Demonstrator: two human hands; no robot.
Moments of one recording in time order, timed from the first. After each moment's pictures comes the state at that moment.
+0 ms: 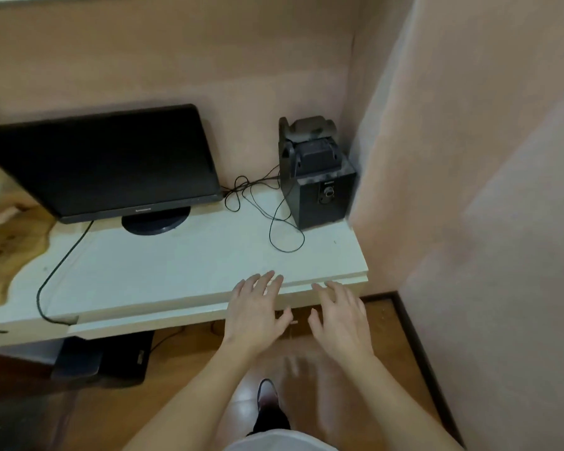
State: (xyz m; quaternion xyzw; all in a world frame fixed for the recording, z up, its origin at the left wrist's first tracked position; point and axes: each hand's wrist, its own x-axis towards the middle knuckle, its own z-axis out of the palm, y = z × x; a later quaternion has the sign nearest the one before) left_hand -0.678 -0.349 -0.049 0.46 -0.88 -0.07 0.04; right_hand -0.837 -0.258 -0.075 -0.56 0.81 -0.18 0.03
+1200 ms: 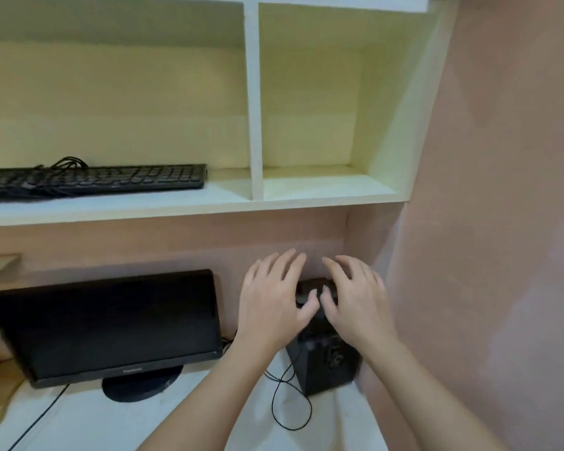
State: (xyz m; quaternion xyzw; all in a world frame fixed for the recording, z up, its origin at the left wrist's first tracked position) left_hand -0.768 -0.524 0.182 0.35 -0.85 0.07 0.38; right_hand -0.918 -0.453 0.179 -0.57 0.74 -0.29 -0.21
